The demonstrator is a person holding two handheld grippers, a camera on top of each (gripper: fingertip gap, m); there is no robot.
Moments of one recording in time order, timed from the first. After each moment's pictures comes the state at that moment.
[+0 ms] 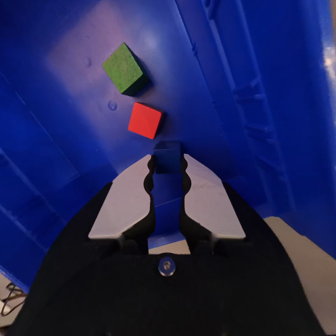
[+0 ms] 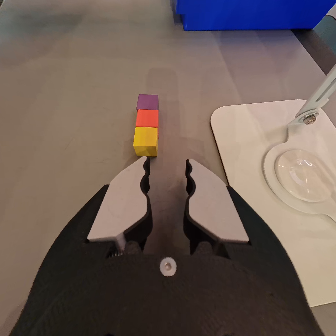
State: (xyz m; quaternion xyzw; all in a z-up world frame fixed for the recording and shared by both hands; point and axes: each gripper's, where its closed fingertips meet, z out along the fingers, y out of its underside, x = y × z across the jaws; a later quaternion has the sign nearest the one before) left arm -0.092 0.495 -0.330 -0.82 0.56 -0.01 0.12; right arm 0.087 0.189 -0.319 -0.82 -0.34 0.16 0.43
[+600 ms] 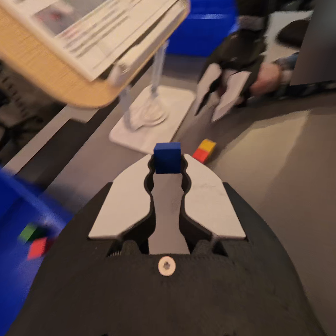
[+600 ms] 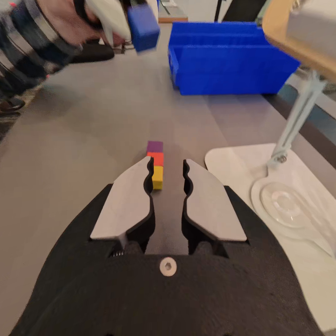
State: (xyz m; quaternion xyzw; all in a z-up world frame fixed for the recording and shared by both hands) left arm -0.026 0.267 -0.197 -0.52 0.69 -0.35 0.37; right arm 0.076 0.194 -0.269 -0.76 -0.32 0.20 0.52
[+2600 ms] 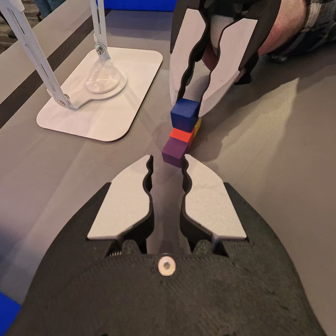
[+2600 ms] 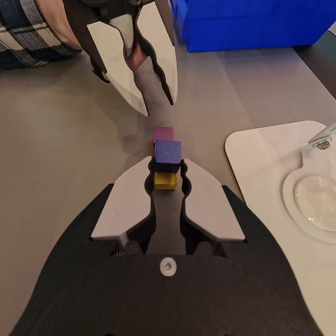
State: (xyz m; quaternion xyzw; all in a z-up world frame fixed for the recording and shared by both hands) left arm 0.003 0.238 -0.305 -0.48 0.73 -0.38 0.30; right arm 0.045 0.200 -0.304 -0.83 -0.32 0.15 0.44
